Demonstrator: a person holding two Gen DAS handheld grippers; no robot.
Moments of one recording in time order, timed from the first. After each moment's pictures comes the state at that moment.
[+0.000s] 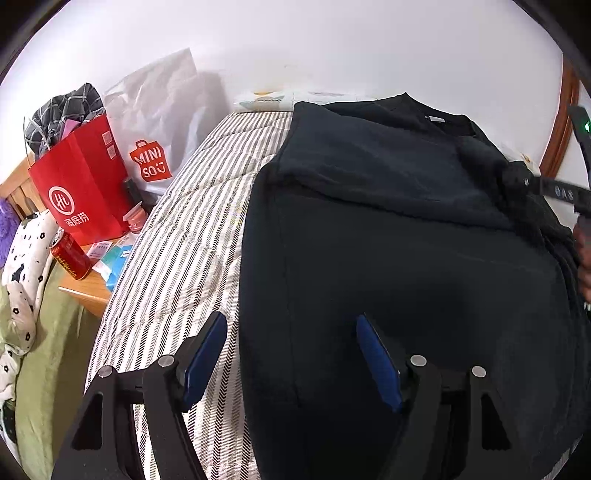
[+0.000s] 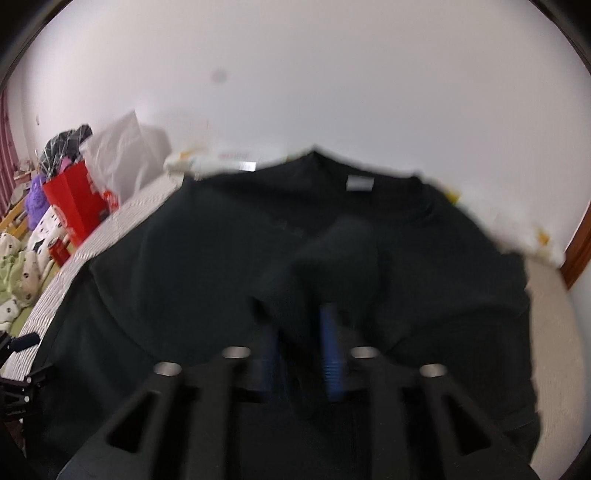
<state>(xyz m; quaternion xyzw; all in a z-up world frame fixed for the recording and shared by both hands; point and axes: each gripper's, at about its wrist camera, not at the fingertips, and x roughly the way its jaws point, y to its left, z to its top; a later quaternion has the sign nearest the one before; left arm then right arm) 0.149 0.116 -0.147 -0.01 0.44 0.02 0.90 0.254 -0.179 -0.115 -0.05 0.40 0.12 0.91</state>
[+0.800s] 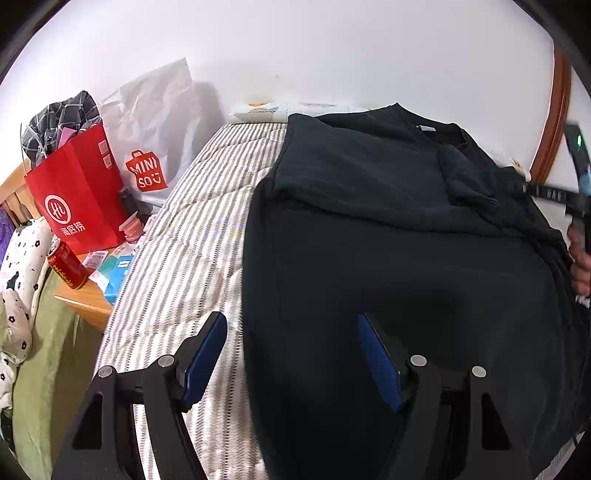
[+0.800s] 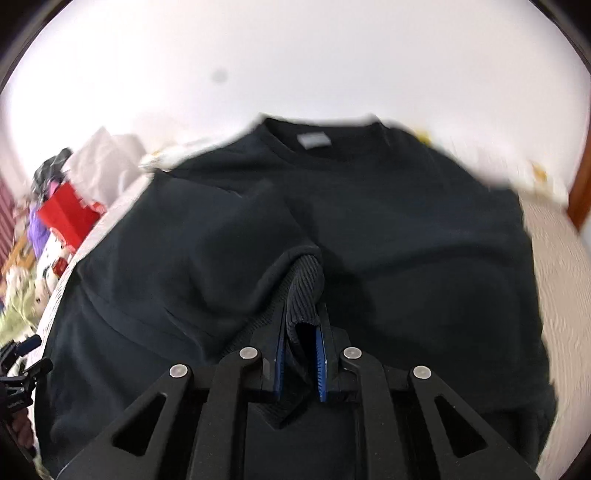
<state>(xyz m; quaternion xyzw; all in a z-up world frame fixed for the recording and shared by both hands) 0.148 0.122 -0.138 -0.01 0.43 0.01 0.90 0.260 -0.218 -0.116 -0.01 0.39 0.12 0.91</state>
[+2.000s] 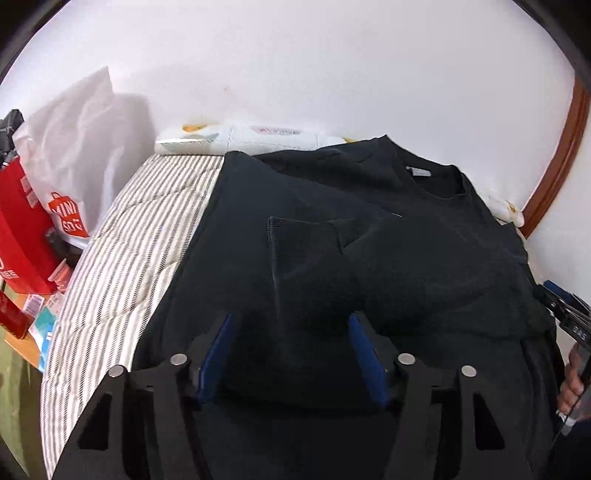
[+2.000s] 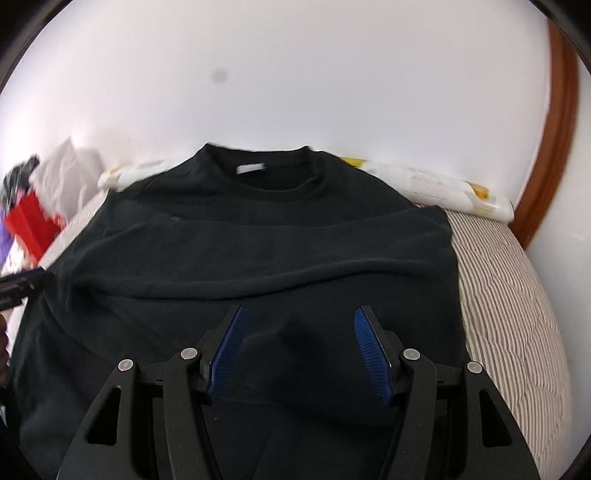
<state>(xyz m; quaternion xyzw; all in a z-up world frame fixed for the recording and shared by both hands) 0.305 0.081 -0.129 -0.06 0.43 -0.04 0.90 0.246 -0.297 -0.110 0.00 0.37 0.02 0.93</state>
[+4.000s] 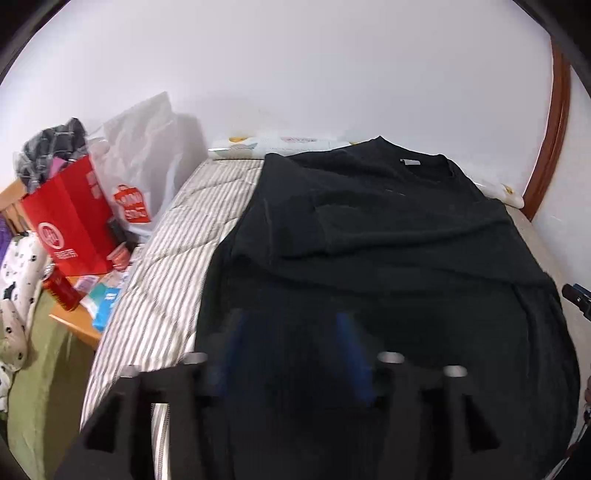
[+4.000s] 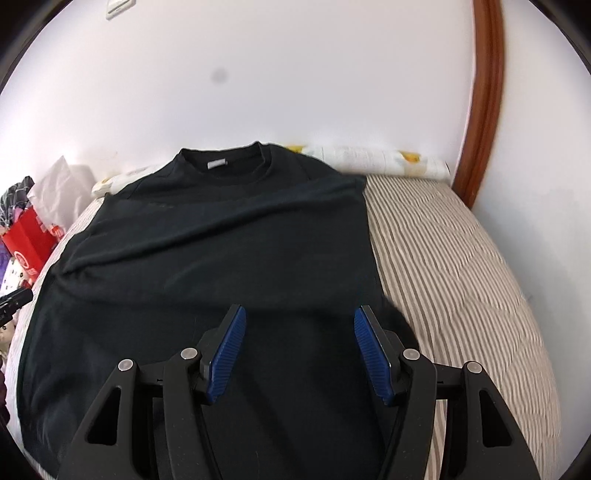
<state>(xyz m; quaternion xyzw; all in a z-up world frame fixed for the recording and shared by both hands) 0.174 0.074 -0.097 -0.02 0.40 0.01 0.92 0.130 -0.322 -0.099 0.02 0.38 -0.03 0.92</state>
